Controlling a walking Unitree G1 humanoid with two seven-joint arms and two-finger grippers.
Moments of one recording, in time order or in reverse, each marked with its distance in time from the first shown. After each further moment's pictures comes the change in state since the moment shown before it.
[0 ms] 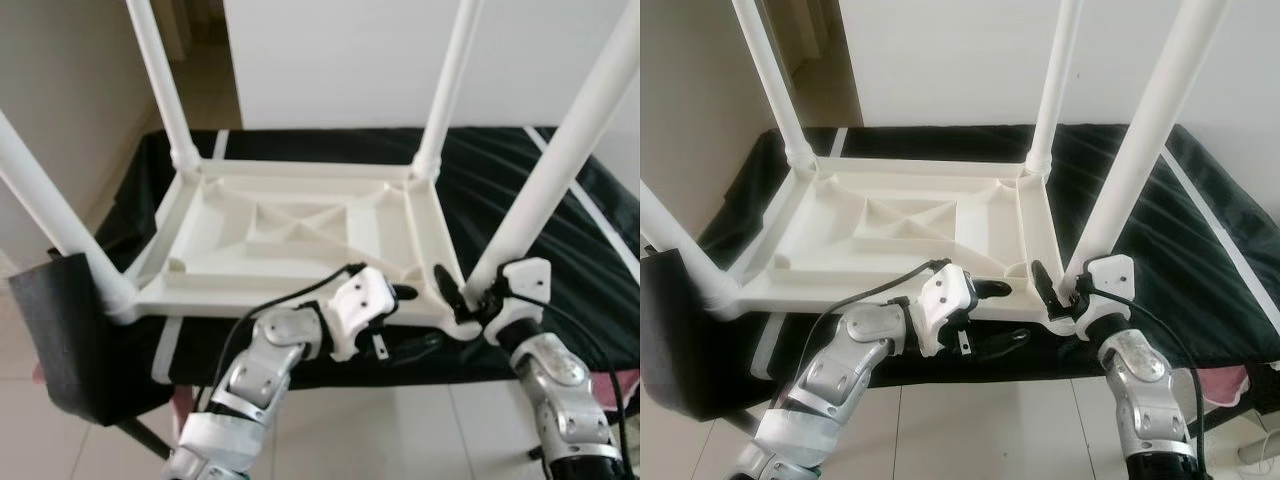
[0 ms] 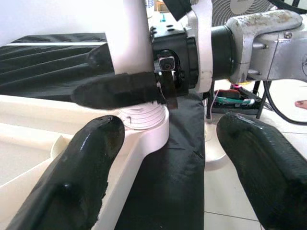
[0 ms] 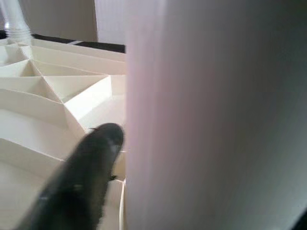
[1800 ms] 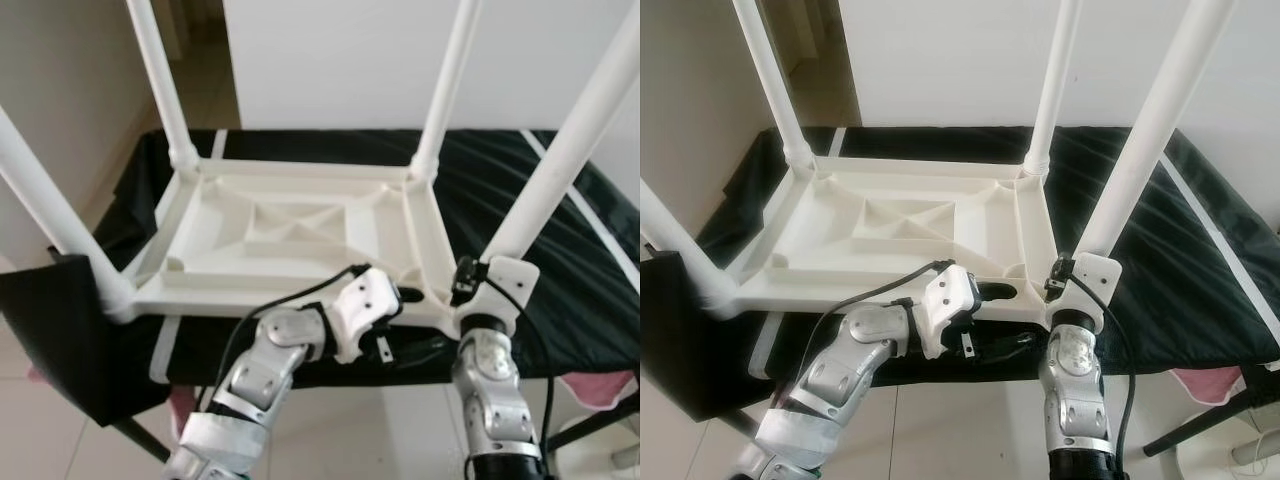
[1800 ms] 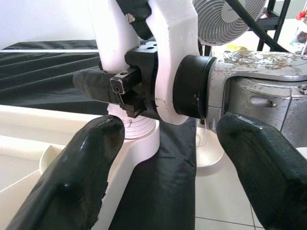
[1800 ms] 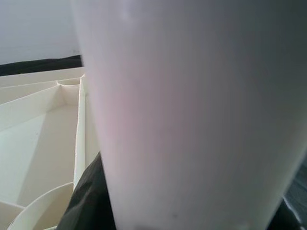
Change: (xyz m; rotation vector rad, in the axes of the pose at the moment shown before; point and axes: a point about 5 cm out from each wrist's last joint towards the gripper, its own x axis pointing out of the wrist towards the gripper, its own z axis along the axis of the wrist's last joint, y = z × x) left arm 0.003 -0.004 0.003 -0.009 -0.015 -0.027; right arm 0.010 0.037 -0.005 0.174 0.066 -0.685
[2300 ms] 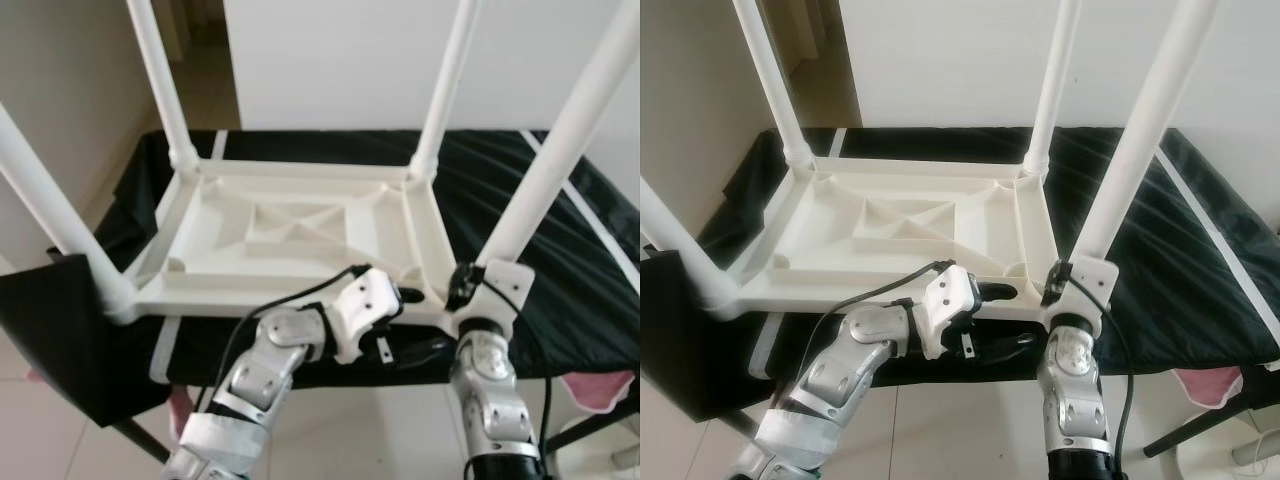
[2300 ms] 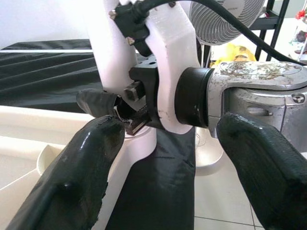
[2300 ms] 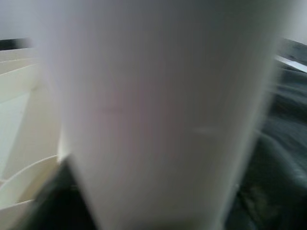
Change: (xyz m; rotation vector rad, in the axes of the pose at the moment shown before) left arm 0.000 0.000 0.000 0.002 -0.001 -0.001; right arm -0.001 -0.002 -0.006 -0.010 0.034 -0.019
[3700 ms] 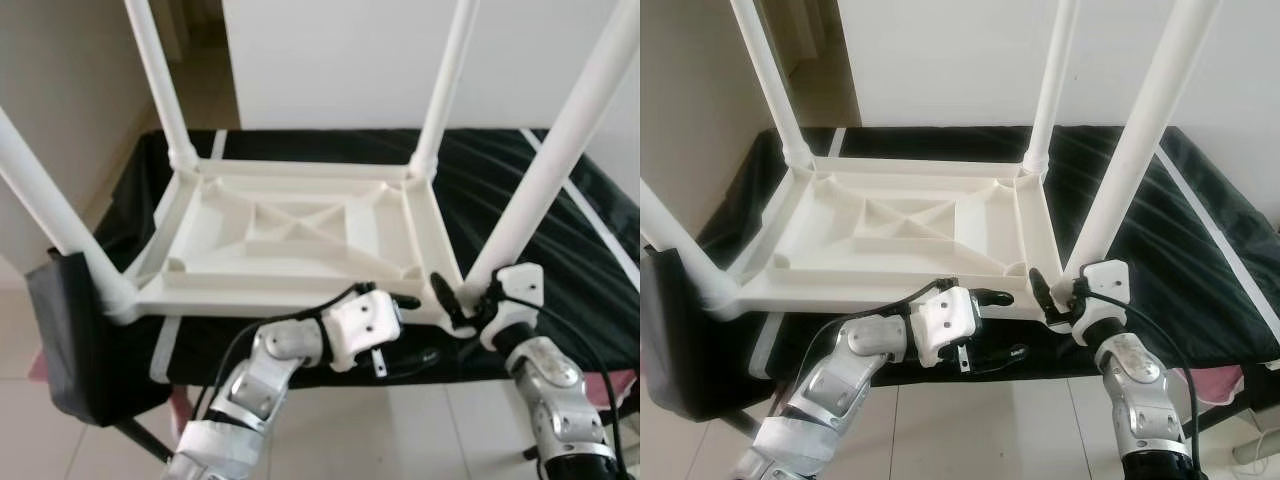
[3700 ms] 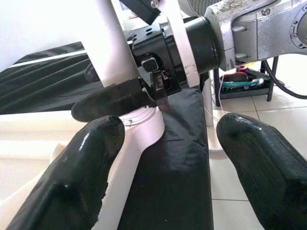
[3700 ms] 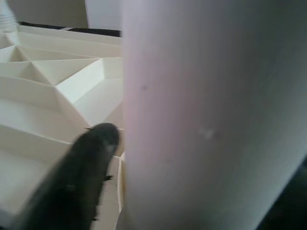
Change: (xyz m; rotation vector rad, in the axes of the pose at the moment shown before) left arm -0.004 -0.004 -0.010 0.169 0.049 0.003; right arm 0.017 -0.035 0.004 -0.161 -0.042 0.675
